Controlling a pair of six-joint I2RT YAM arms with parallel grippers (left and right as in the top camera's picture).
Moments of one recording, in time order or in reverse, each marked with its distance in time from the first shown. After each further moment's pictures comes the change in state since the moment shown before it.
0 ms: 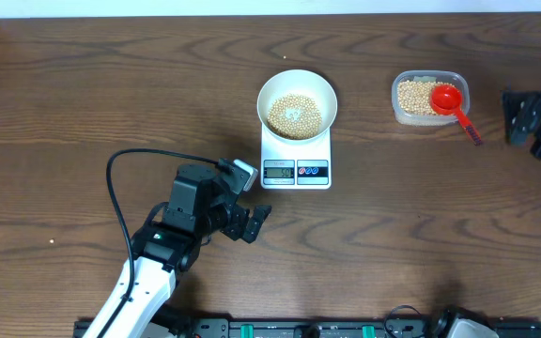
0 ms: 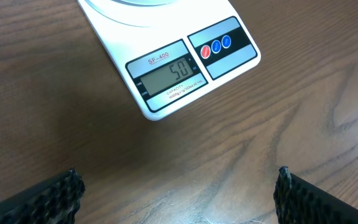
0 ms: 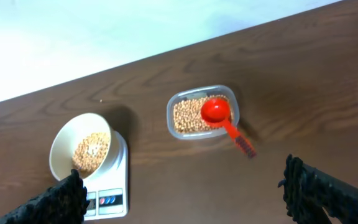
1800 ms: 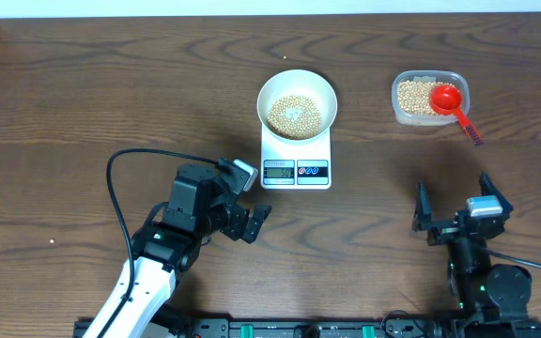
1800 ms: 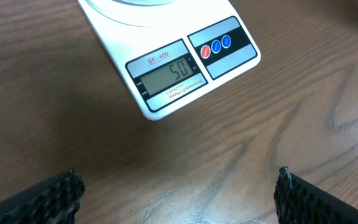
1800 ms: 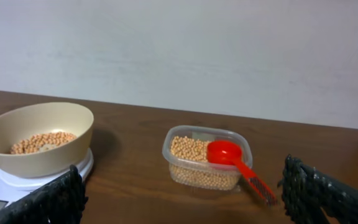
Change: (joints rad) left arm 0.000 0.000 0.000 0.000 0.000 0.000; right arm 0.431 -1.083 -1.490 1.079 0.362 -0.113
